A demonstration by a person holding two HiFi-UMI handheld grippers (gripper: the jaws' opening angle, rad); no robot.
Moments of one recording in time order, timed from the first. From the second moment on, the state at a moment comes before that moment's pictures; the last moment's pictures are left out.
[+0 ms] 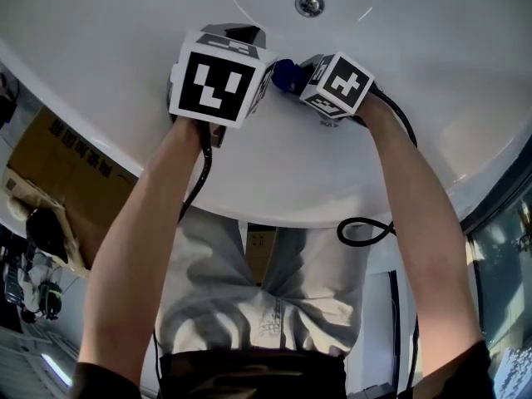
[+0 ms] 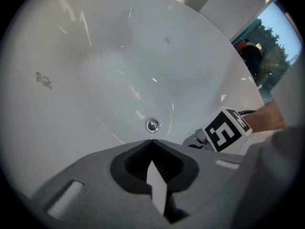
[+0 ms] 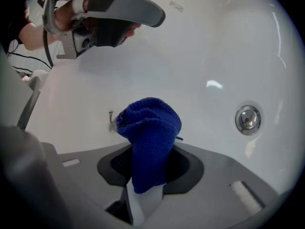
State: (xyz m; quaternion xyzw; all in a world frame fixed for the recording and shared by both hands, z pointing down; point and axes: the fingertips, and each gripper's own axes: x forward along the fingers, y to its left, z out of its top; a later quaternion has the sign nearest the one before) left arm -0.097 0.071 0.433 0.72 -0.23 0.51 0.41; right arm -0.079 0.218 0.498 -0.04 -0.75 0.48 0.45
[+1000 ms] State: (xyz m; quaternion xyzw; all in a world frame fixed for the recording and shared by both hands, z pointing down) left arm -0.103 0.064 0.409 0.73 -0.22 0.53 0.38; right arm -0.107 0.267 0.351 -0.17 -0.79 0.45 0.37
